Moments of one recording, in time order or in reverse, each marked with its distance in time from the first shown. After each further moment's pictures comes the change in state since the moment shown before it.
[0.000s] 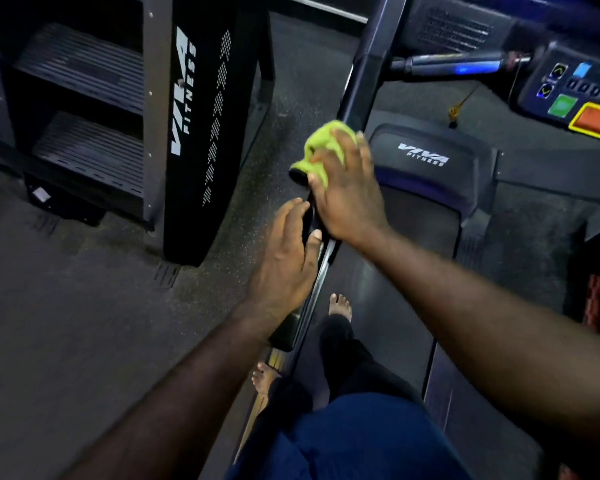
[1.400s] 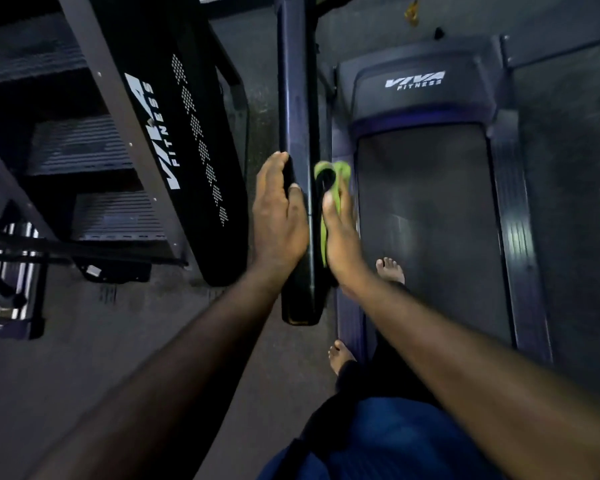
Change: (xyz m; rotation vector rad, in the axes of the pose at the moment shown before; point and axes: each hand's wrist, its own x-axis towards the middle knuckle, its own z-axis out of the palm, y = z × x) left_hand 0.033 0.000 0.015 0.004 0.004 0.100; right_hand -0.111 -0.046 0.049 1.210 0.283 0.651
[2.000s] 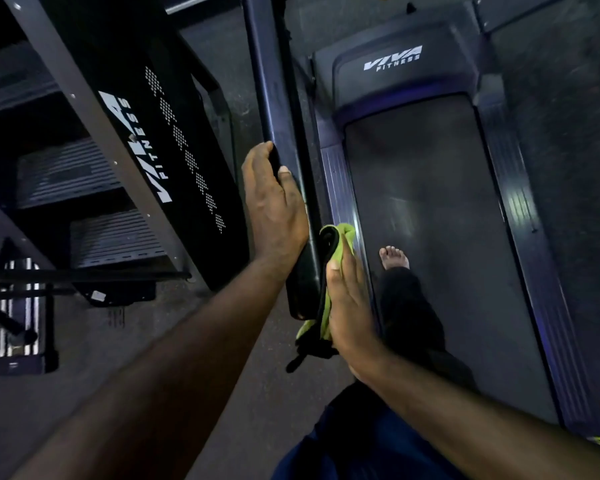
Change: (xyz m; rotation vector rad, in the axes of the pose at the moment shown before) left_hand 0.003 -0.009 0.006 0.059 0.058 0.080; right_hand -0.114 0.009 0.012 0.047 0.167 0.179
